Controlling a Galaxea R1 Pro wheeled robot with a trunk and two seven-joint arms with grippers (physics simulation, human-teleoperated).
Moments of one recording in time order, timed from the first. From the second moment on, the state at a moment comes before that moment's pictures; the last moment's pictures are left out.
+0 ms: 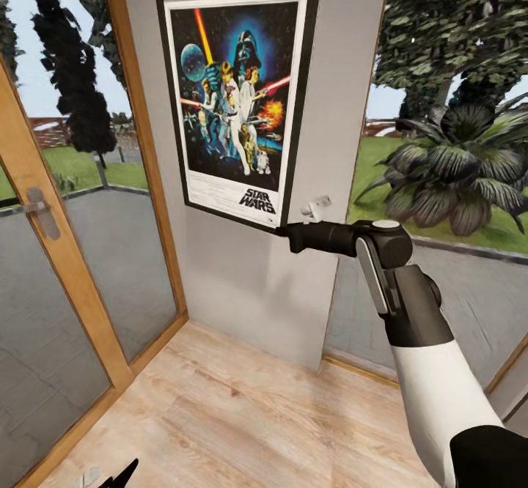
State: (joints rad) left arm -0.24 0.29 -0.09 -0.21 0.95 -0.22 -0.88; right arm -0.93 0.02 0.16 -1.49 0.00 0.91 0.70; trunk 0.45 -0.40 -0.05
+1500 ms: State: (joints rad) left arm -0.24 0.31 -0.09 -0.21 0.95 -0.22 -0.88; right arm -1.14 0.09 0.16 -1.32 0.00 1.00 0.70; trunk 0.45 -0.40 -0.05
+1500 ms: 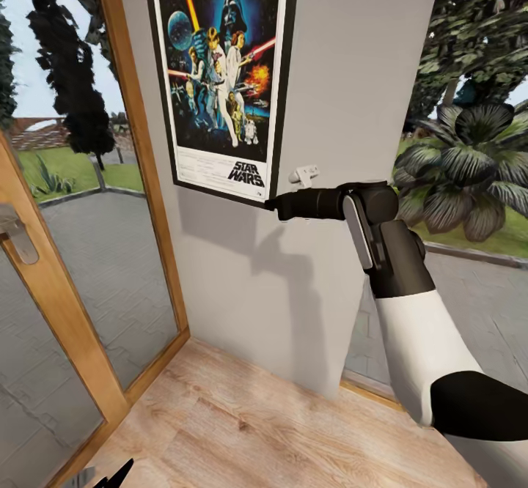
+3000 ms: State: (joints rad) left arm -0.24 0.33 -0.09 -0.21 0.95 -0.22 -0.89; right arm -1.19 0.08 0.16 -1.23 0.00 0.99 0.69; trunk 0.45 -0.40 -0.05
